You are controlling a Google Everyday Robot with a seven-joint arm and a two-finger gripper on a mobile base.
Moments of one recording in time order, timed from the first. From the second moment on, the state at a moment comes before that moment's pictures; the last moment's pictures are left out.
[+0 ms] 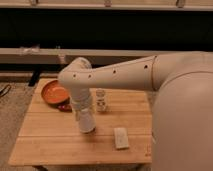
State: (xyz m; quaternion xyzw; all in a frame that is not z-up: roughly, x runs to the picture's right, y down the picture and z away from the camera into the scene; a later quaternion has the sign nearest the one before) arm -0.107 0.128 0.700 -0.31 0.18 0.49 0.80
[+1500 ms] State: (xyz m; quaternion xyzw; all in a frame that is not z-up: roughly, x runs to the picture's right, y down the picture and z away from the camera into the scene) arm -0.088 0.144 0.718 -0.30 0.19 0.51 0.78
